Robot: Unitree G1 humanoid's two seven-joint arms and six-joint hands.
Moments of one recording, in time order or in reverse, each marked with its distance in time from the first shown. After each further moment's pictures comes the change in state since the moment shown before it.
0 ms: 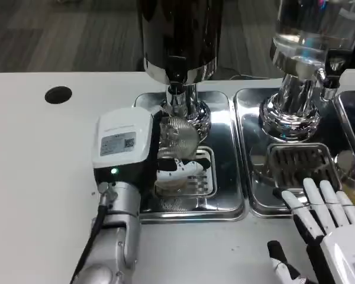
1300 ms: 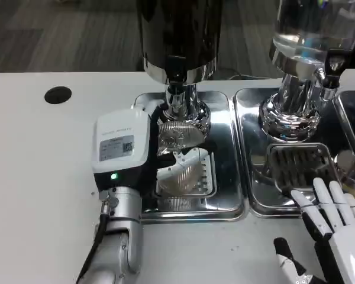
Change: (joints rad) left arm -0.004 -0.023 0.003 0.074 -0.041 -0.039 0.160; right arm -0.017 -0.001 -0.012 0.037 0.062 -0.007 0.000
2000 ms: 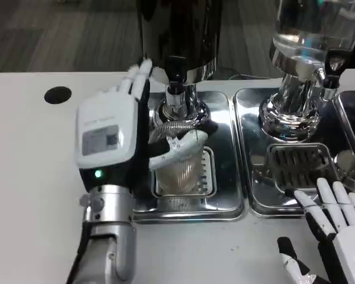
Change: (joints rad) left arm 0.111 0.045 0.028 -0.330 0.007 -0.016 0.017; right arm 0.005 -0.006 -0.009 0.000 0.014 -0.006 -0.001
